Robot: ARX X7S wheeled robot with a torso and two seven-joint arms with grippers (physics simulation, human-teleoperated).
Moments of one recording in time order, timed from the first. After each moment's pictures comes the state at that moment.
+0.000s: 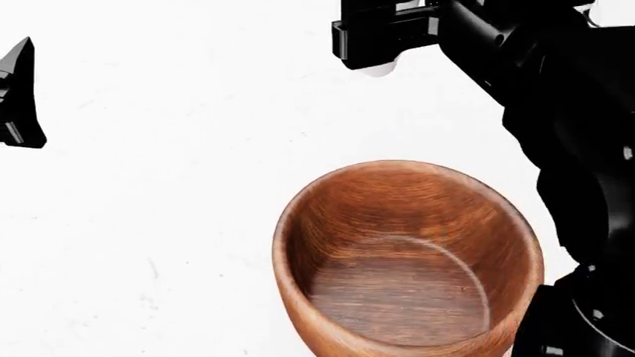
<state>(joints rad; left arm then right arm) -0.93 -0.69 0.19 0.36 -1.07 -0.87 -0.49 1.34 0.21 0.00 -0.13 0.33 1.46 -0.24</state>
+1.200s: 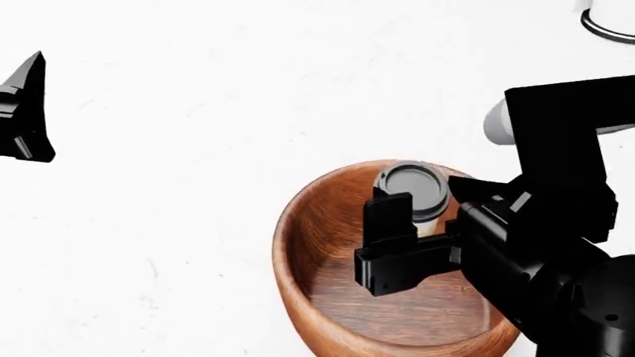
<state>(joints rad) -0.90 -0.69 0.20 0.38 -1.08 -0.85 -0.48 0.98 0.60 0.00 -0.29 1.86 1.44 0.94</state>
